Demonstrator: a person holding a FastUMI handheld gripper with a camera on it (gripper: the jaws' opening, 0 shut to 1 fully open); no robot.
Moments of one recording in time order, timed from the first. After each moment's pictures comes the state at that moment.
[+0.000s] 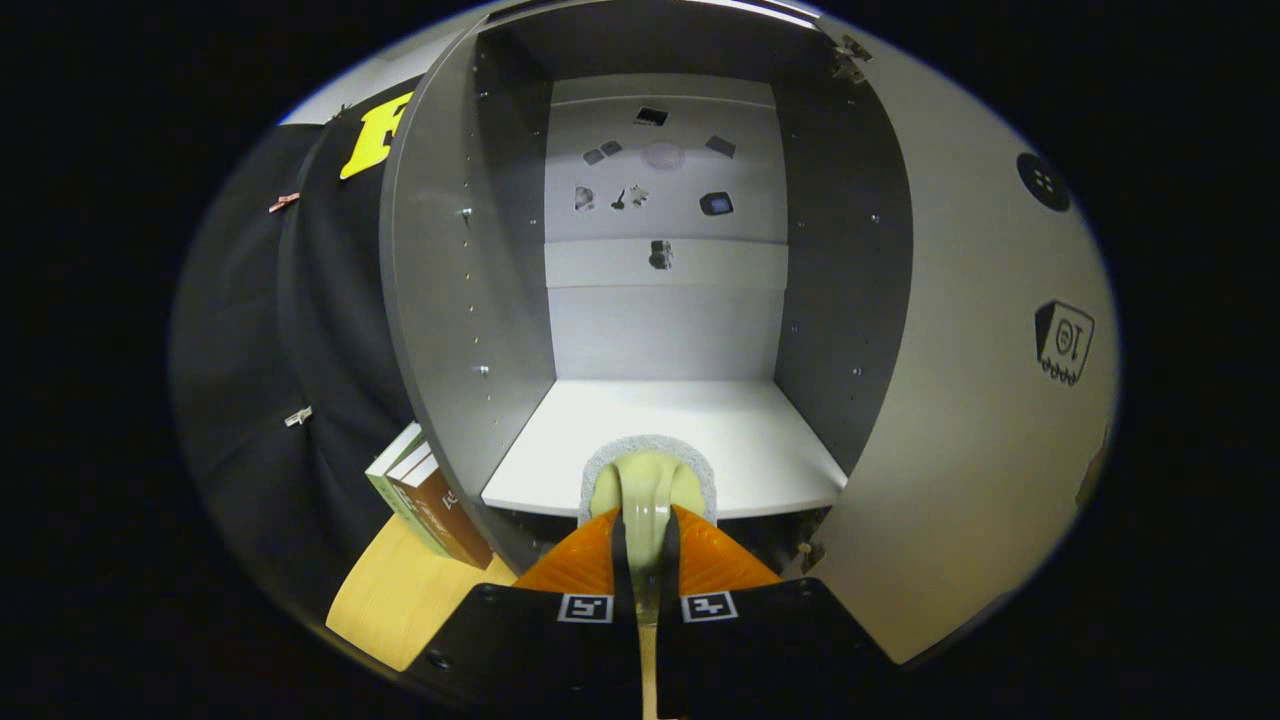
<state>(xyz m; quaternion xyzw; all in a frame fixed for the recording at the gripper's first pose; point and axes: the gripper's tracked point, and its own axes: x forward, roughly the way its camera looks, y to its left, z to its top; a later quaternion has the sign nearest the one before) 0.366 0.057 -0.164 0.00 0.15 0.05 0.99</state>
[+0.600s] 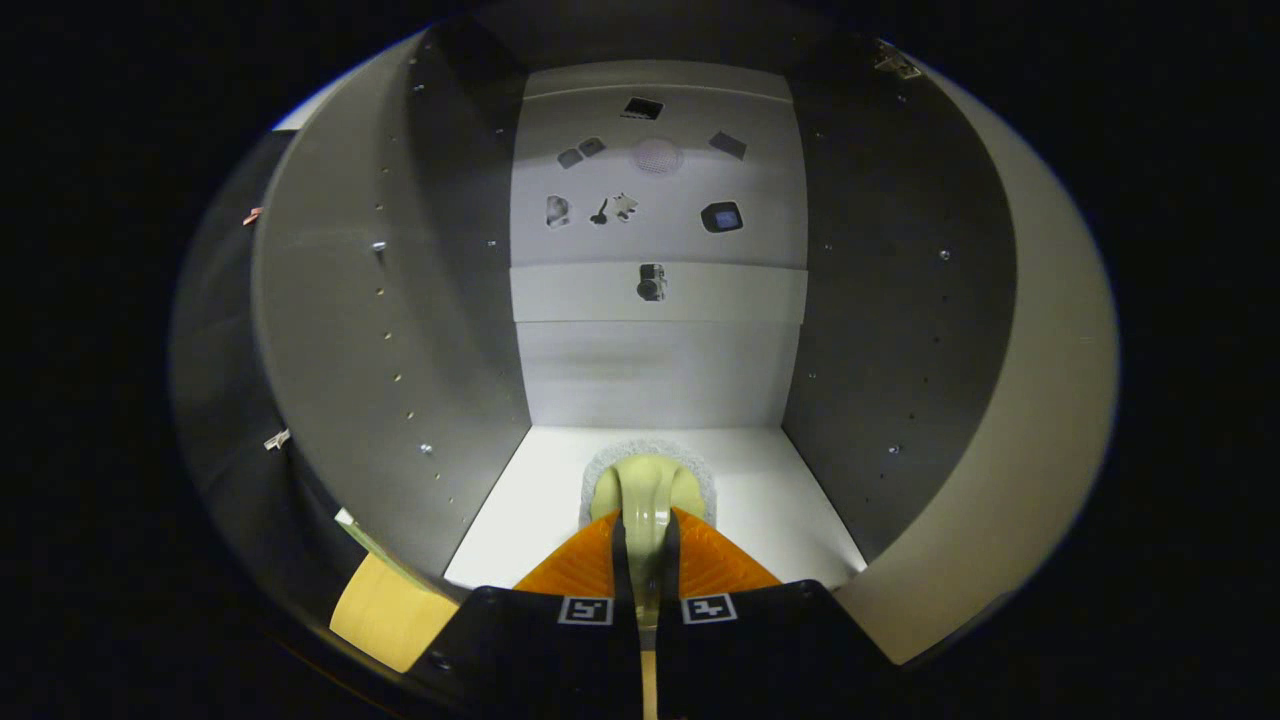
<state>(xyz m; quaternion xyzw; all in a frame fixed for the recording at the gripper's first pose) 0.472 0.059 -0.147 0.01 0.15 0.04 0.99</state>
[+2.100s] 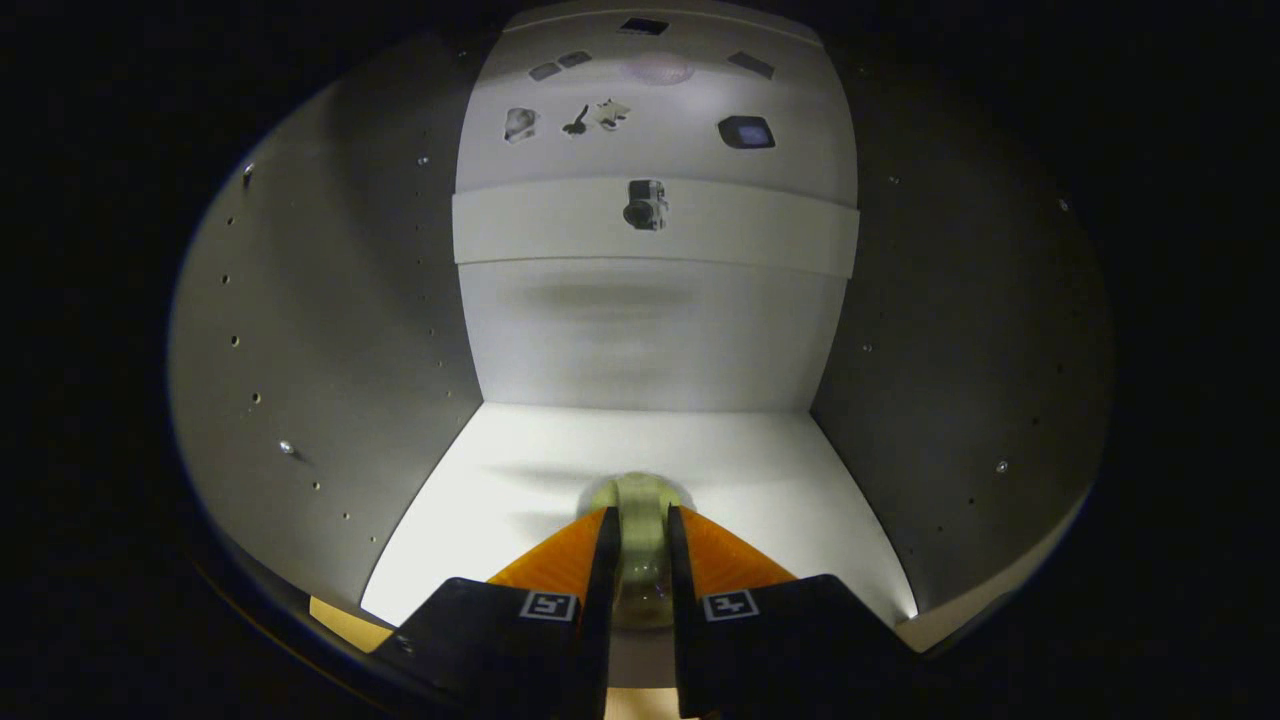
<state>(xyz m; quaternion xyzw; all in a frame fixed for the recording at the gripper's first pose) 0.549 0.060 -0.210 -0.02 0.21 0.04 0.98</state>
